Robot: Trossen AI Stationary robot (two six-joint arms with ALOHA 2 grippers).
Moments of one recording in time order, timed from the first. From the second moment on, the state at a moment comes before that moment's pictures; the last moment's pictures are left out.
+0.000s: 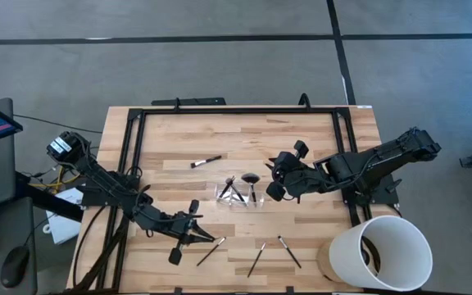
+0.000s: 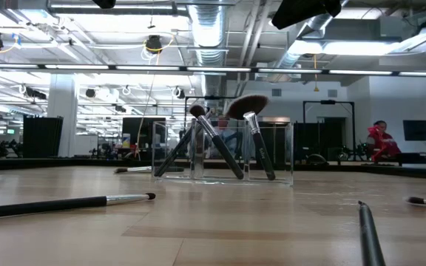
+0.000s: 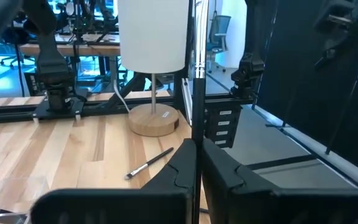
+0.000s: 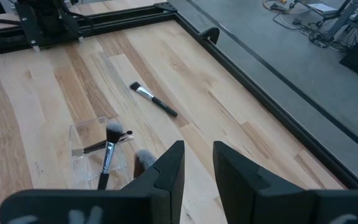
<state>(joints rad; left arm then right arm) -0.69 1.39 0.59 0.74 -0.37 -0.04 0.33 1.36 1.22 -0.69 0.76 0.46</state>
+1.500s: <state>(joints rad) -0.50 1.36 0.59 0.76 -0.24 0.00 0.32 1.36 1.22 -0.69 0.76 0.46</state>
